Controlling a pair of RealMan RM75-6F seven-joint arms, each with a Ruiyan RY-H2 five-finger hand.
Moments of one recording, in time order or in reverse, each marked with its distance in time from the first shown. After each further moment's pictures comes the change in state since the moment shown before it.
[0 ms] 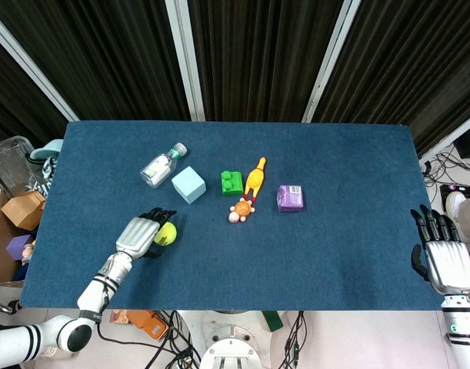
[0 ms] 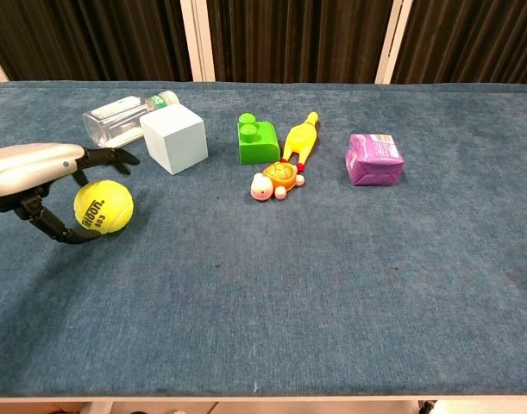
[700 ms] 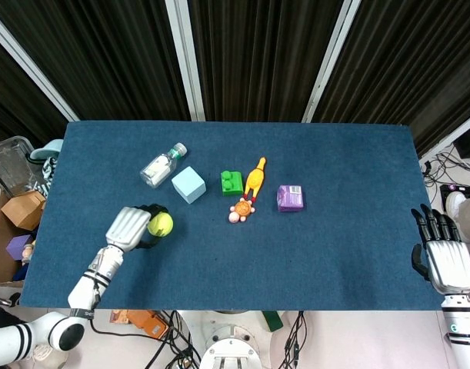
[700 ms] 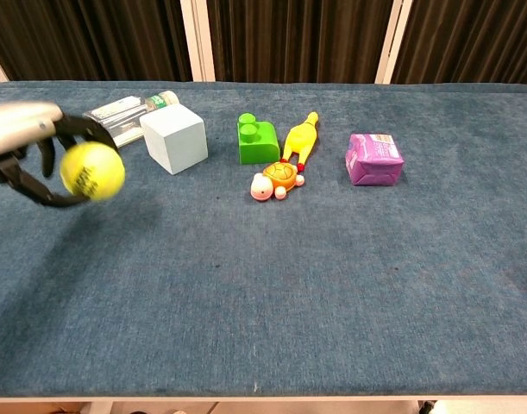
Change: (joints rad) left arm 0.001 0.081 -0.021 -0.048 0.060 0.099 -0.050; right arm 0.001 -0.003 0.001 -0.002 0.001 0.001 0.001
